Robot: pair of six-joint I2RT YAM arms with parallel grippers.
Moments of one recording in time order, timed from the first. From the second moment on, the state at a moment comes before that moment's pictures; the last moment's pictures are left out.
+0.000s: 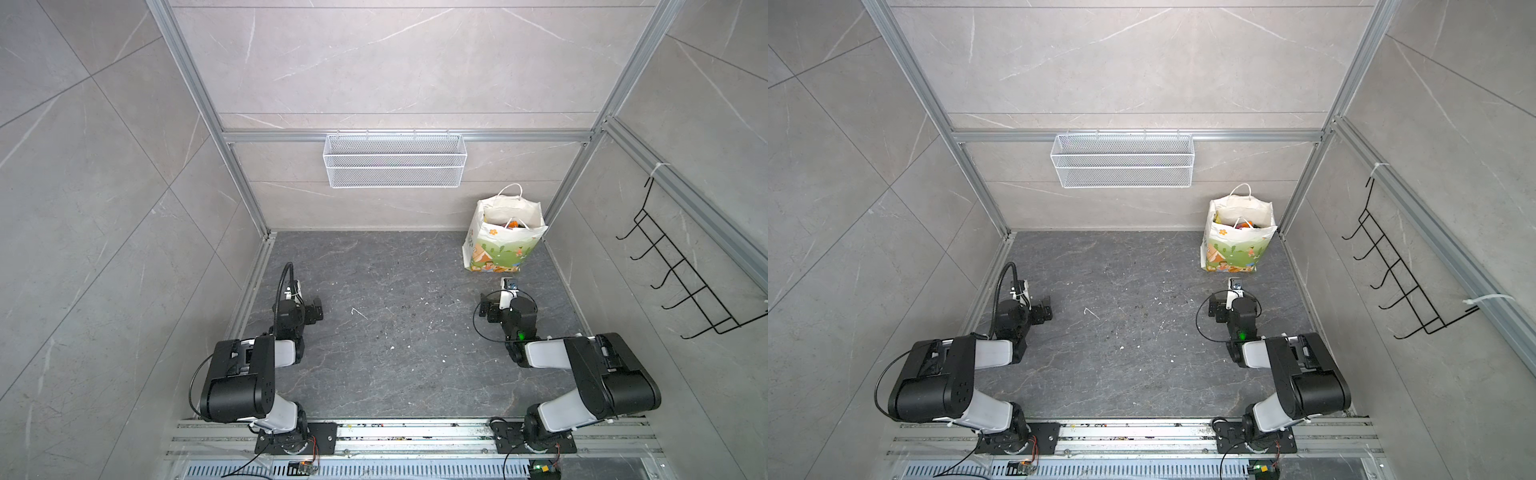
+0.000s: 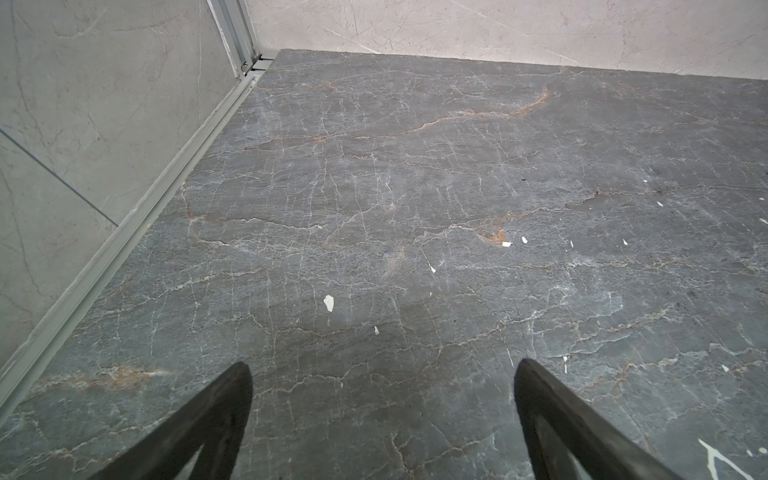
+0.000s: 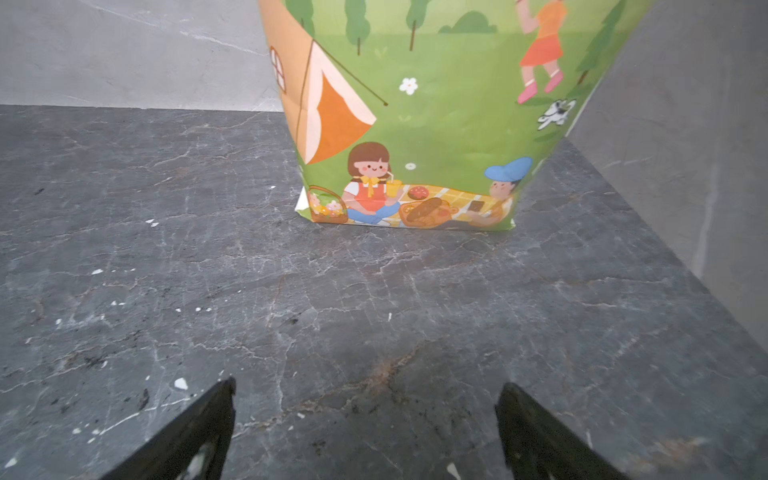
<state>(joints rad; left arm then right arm) 0.07 1.51 0.36 0.71 0.01 0.00 0.12 1.49 0.35 0.78 0.17 0.01</state>
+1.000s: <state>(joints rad) -0.53 1.66 1.17 0.11 0.19 -0.26 -0.32 1.43 0.94 -0.14 -0.10 0.51</state>
